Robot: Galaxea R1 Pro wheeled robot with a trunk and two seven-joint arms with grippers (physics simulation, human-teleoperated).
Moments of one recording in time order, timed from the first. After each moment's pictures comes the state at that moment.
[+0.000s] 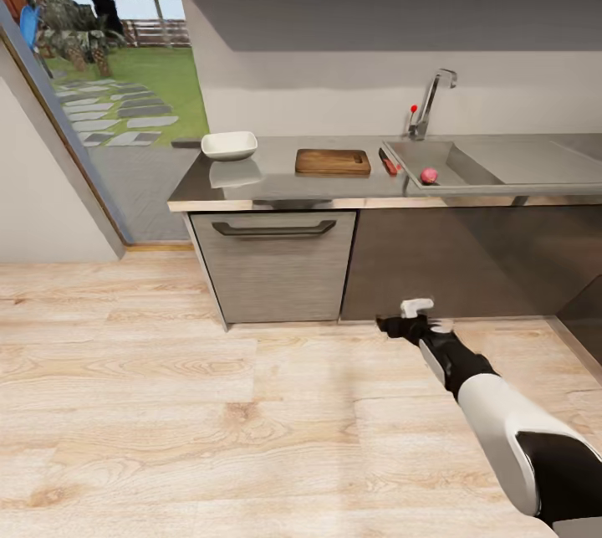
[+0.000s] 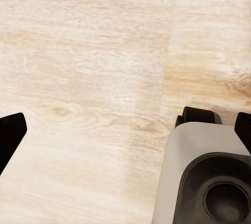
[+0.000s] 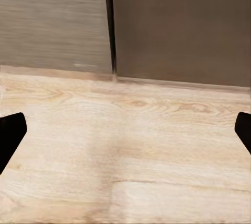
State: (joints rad) left arm 0.00 0.06 0.11 -0.39 0.02 -0.31 0.14; right arm -0.96 -0.08 -0.04 -0.36 0.11 0.13 0.19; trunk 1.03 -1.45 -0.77
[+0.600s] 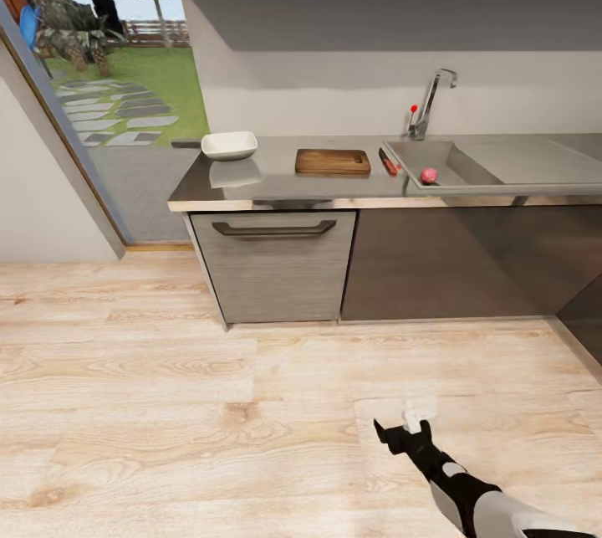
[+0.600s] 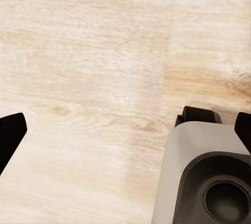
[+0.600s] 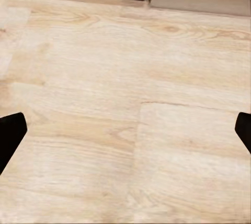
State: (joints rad) left arm 0.00 0.06 0.11 -0.39 0.02 -0.31 0.14; right arm -0.68 -0.07 -0.03 -0.02 0.11 -0.46 0.19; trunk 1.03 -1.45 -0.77
